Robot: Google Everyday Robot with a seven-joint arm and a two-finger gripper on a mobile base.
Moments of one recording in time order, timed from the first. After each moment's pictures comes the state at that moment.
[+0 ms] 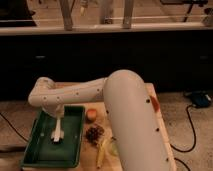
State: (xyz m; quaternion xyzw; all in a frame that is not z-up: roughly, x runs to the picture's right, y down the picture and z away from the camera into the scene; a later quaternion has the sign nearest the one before) arm -0.243 0.151 0.812 -0.20 -0.20 -0.68 0.68
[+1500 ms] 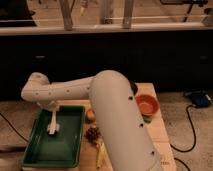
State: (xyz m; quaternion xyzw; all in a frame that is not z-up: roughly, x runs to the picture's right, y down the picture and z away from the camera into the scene) arm -0.301 0.125 0.830 -0.17 -0.19 -0.69 0.68
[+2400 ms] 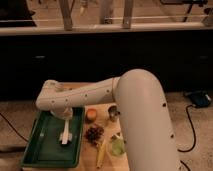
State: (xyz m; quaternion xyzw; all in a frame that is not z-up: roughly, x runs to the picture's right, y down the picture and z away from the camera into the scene) arm -0.203 0.156 0.804 -0.21 -0.16 -0.67 0.69
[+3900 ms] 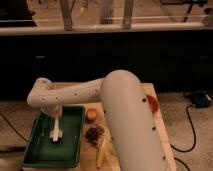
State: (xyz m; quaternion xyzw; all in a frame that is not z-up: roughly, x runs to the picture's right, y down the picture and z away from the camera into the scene) arm -0.268 0.161 0.814 -0.17 -0.22 -0.70 0.66
